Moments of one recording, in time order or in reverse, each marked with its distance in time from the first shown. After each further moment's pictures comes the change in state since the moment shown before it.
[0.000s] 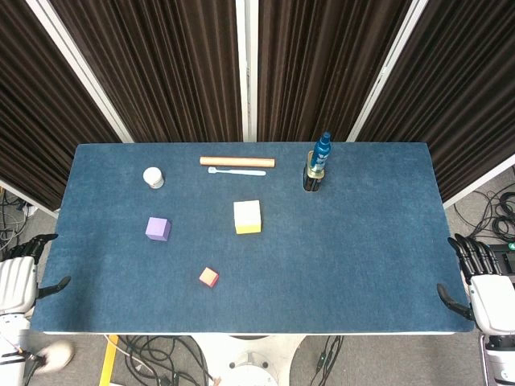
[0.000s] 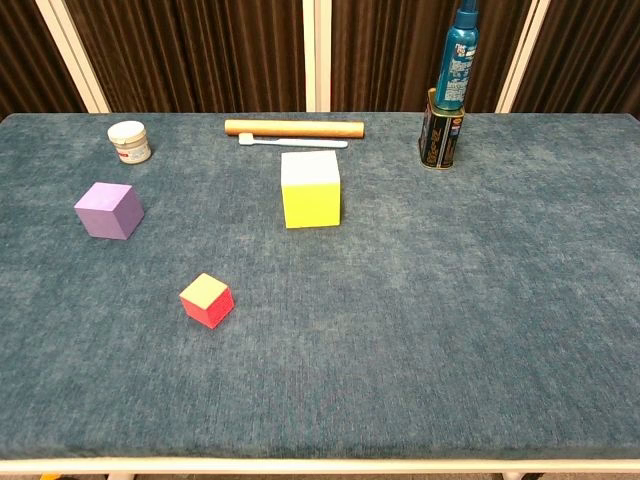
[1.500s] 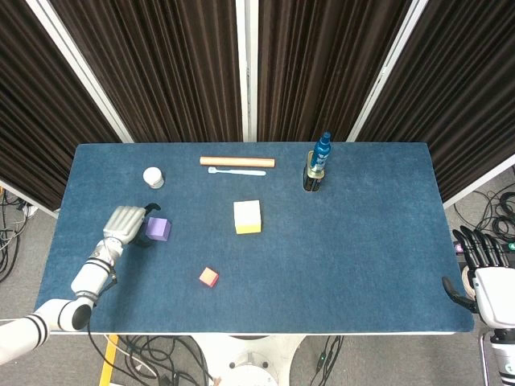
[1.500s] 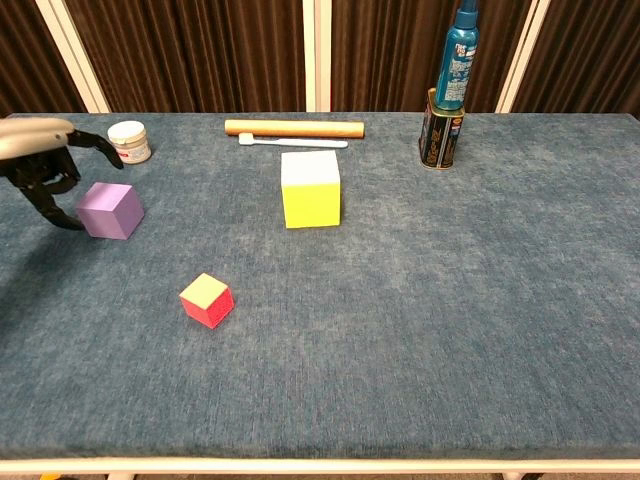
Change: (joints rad) left arm -0.571 -0.292 -0.091 0.464 -0.239 -0.758 0.026; right arm 0.020 0.045 0.021 -0.040 0.029 -0.017 -0.043
